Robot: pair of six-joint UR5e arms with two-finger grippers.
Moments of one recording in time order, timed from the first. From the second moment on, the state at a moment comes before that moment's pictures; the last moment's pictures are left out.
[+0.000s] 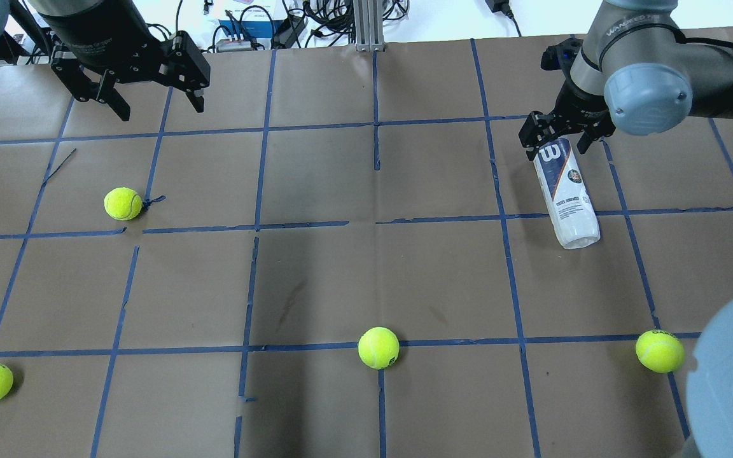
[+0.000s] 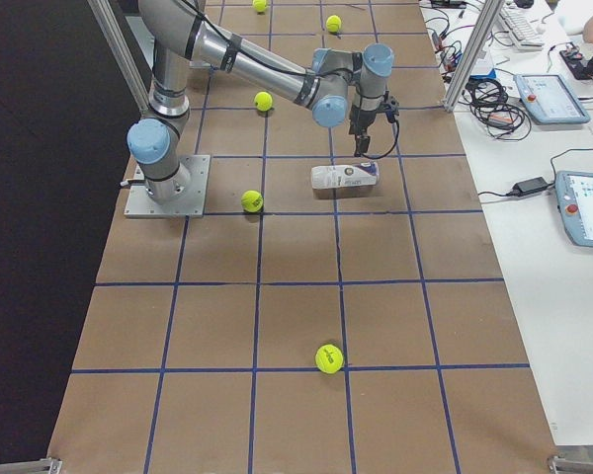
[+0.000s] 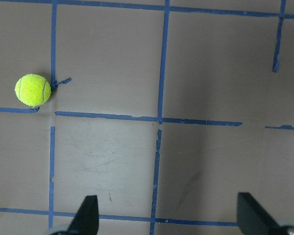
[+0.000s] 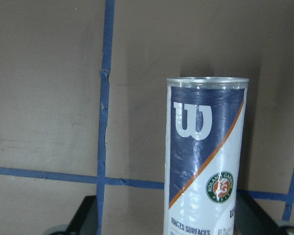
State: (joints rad) left arm -1.56 -1.66 -1.39 -1.63 1.58 -0.07; right arm 1.43 -1.19 1.63 -1.97 -1.56 -0.27
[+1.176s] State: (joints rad) left arm -1.56 -1.66 -1.39 -1.63 1.58 -0.07; right arm 1.38 -1.11 1.67 -2.07 -1.57 -0.34
